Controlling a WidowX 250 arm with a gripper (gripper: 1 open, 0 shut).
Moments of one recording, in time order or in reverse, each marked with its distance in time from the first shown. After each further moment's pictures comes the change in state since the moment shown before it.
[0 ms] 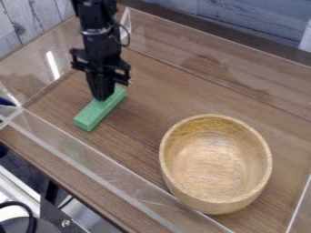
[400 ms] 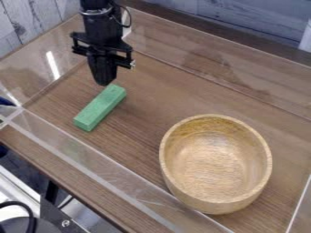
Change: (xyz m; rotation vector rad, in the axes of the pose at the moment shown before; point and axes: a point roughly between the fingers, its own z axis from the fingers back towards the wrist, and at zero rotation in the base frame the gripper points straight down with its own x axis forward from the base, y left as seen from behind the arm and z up) arm 0.008 -0.001 0.019 -0.014 -0.024 0.004
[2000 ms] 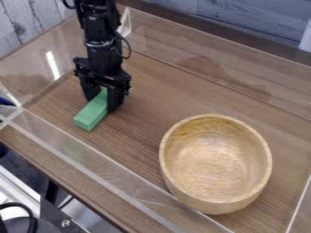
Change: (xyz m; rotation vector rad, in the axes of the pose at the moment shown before) arm -0.003 0.013 -0.046 0.063 0.040 -0.004
